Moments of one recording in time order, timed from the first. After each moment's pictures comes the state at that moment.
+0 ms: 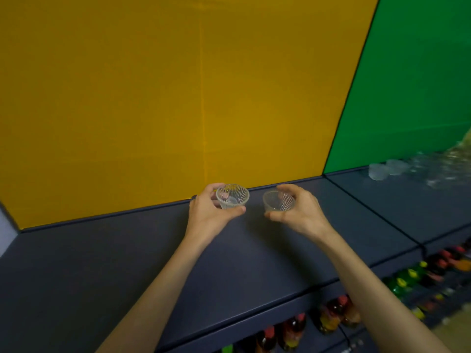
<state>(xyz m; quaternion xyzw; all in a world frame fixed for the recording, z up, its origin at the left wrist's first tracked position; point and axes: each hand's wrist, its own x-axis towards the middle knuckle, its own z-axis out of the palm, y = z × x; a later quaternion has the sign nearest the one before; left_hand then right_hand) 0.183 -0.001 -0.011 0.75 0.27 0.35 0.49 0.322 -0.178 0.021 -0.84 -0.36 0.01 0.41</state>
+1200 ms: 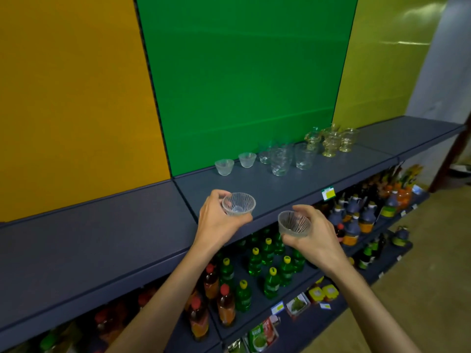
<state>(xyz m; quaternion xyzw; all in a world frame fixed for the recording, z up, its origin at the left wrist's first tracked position) 0.493 -0.424 0.000 0.82 0.22 0.27 0.46 0.578 -0.633 -0.021 -0.86 -0.23 -0.04 0.45</state>
